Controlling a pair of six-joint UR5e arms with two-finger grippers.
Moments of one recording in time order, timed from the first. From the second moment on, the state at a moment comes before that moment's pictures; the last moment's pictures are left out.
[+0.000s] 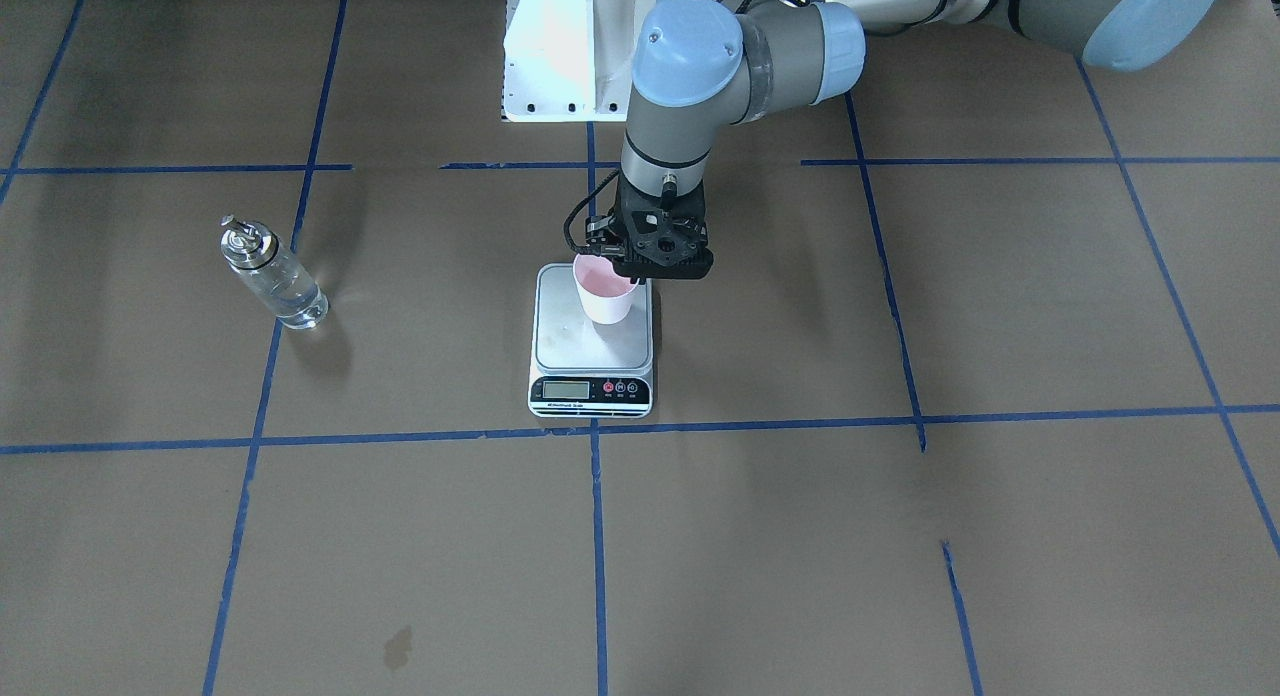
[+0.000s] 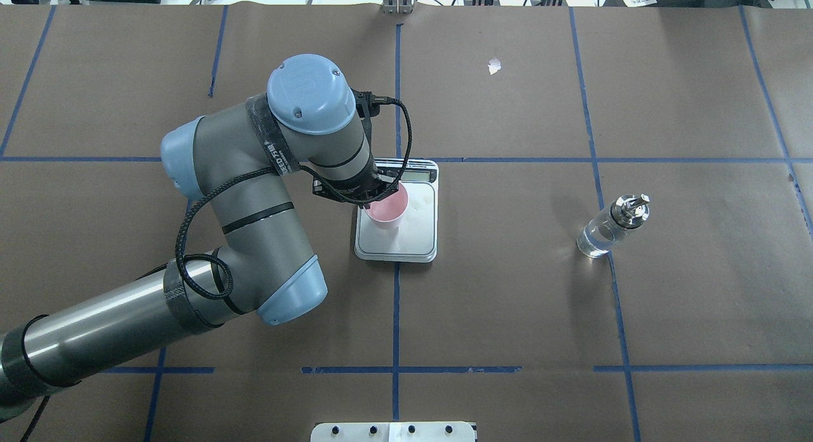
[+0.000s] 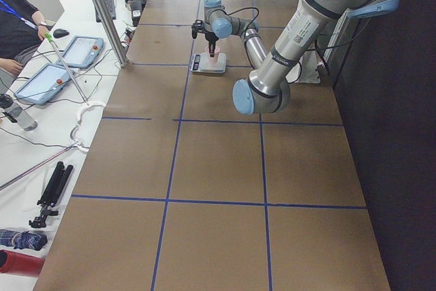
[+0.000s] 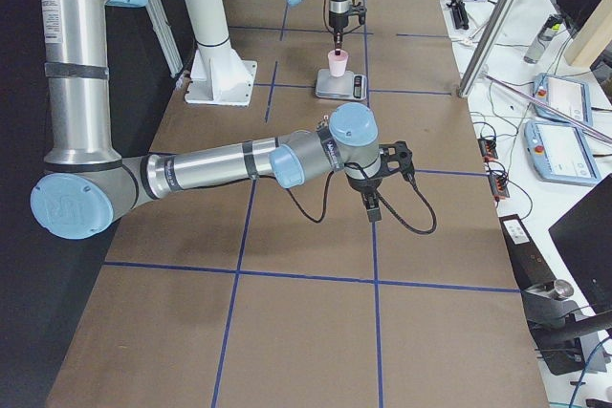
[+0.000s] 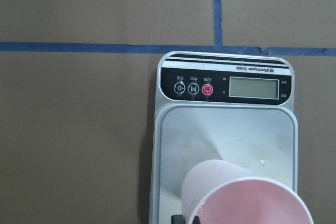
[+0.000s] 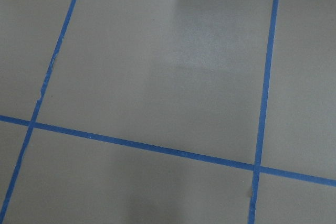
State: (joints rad) left arm -0.58 -2.39 -1.61 -1.54 -1.96 -1.18; right arm 1.51 -1.58 1.80 -1.34 2.37 0.20
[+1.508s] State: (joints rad) left arm -0.74 -2.34 -1.76 -1.43 -1.98 -0.93; right arm 1.50 -1.58 1.85 -1.34 2.41 0.25
